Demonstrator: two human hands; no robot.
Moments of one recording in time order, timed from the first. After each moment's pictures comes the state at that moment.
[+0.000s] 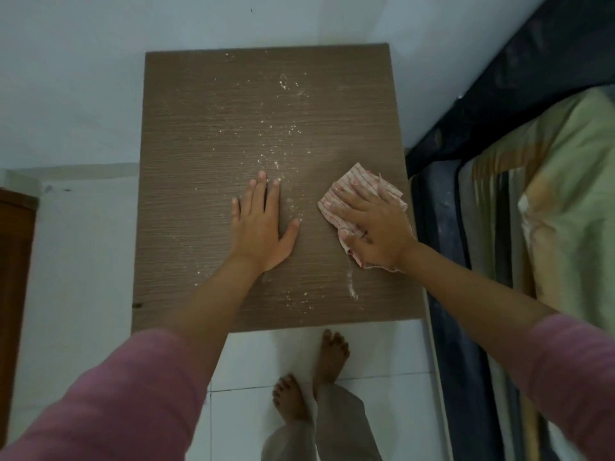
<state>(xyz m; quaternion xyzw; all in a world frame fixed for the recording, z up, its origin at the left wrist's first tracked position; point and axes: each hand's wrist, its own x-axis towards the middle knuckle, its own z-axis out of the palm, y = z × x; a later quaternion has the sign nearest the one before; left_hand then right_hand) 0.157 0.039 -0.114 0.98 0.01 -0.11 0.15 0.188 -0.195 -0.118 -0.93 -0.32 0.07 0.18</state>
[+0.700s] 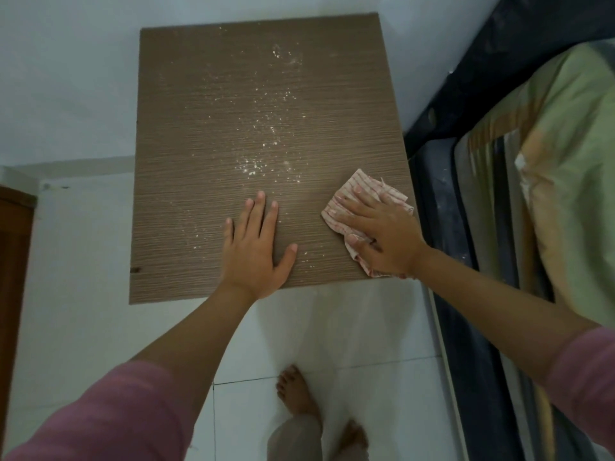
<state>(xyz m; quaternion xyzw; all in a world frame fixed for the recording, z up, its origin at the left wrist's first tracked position) 0.055 0.044 -0.126 0.99 -0.04 -0.07 0.13 0.109 -0.210 -0.124 -0.92 -0.33 0.07 0.19</state>
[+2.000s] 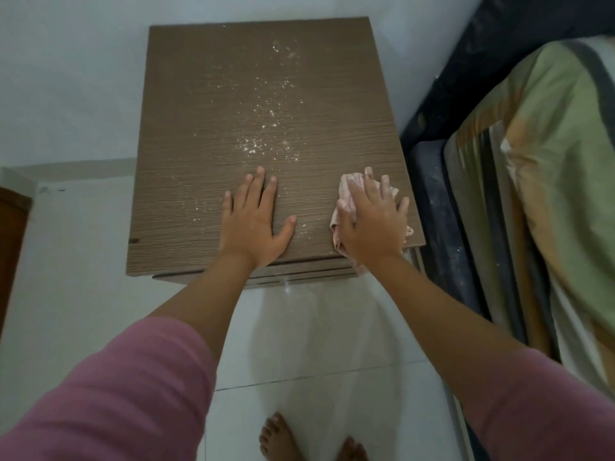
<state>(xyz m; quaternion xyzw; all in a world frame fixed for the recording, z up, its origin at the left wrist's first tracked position) 0.051 0.044 -0.133 0.99 -0.05 -0.02 0.13 0.056 -0.162 -0.130 -0.99 0.00 0.00 0.13</state>
